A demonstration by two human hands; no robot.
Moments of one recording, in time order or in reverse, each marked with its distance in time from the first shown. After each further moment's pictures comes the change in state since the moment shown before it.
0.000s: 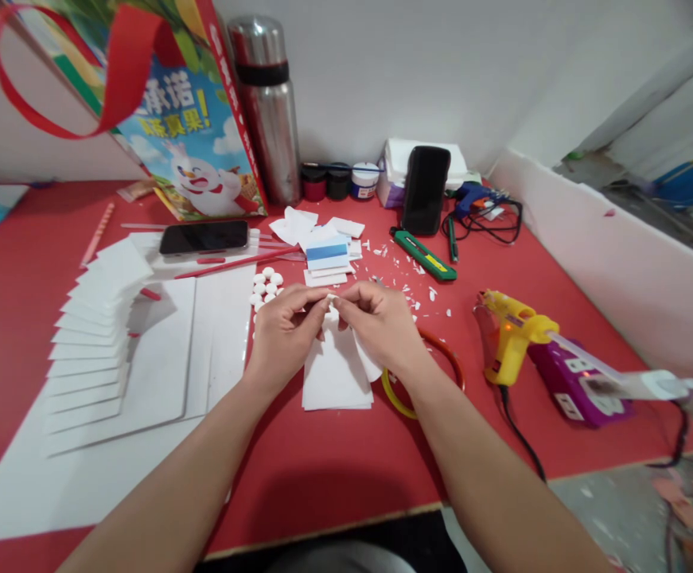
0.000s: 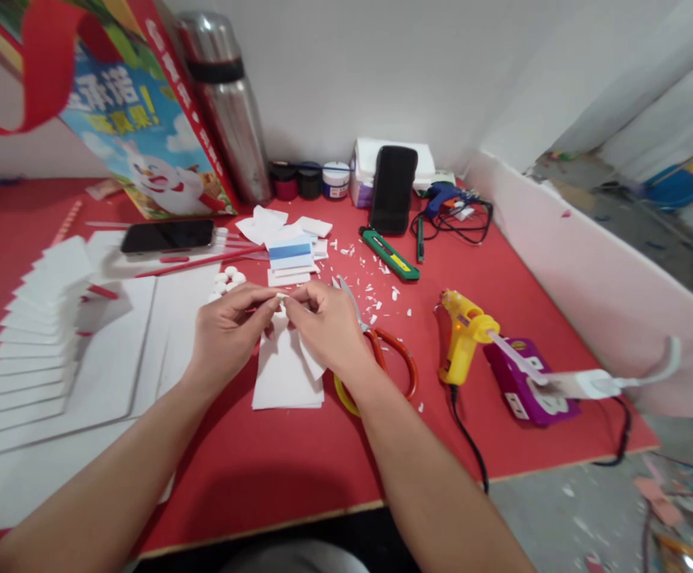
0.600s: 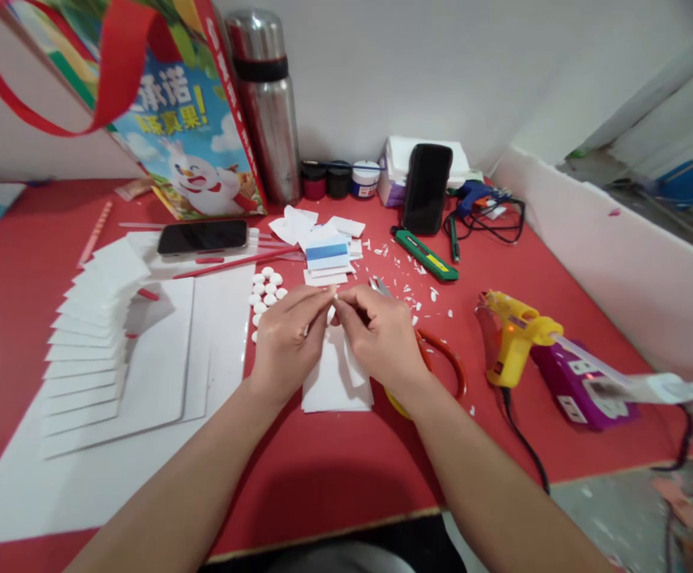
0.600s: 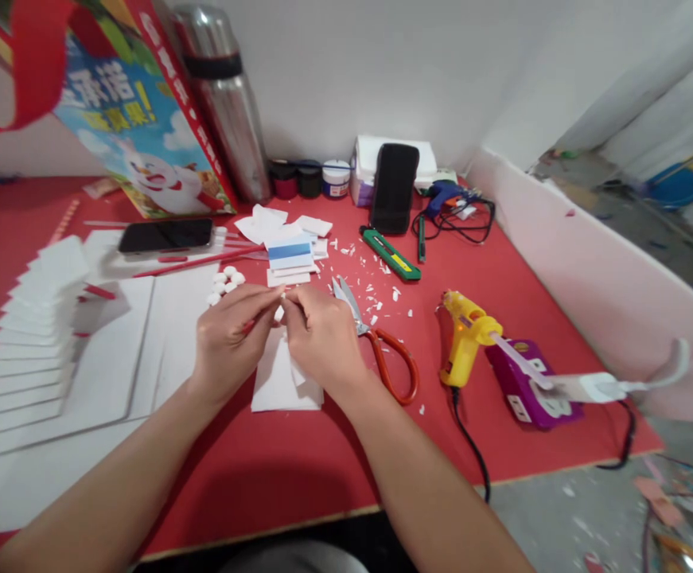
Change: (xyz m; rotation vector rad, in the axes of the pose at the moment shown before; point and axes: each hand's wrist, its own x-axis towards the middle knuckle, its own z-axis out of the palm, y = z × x) left_hand -0.005 -0.008 0.002 0.314 0.033 0.395; right_hand -0.013 -0.003 0.003 -0.274 0.101 -0.243
